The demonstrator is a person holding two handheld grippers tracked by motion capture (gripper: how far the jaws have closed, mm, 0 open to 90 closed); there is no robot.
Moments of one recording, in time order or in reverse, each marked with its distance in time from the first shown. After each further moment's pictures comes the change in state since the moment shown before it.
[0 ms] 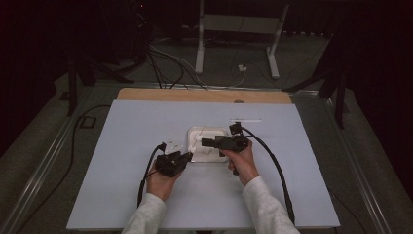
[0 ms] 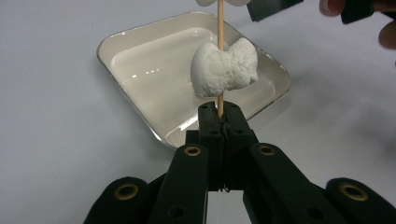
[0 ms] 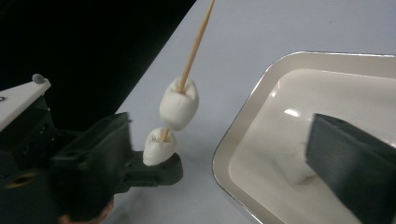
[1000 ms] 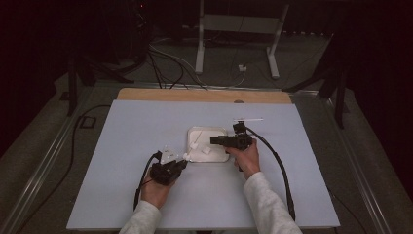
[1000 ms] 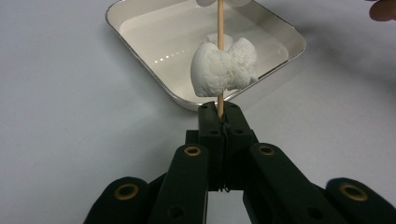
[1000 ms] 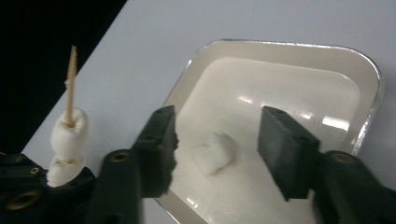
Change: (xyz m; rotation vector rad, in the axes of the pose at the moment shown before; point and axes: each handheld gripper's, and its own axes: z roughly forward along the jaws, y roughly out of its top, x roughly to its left) left arm 0.002 -0.028 -0.007 0.033 0.035 0.030; right arm -0.037 0.002 0.004 0.041 -0.158 -0.007
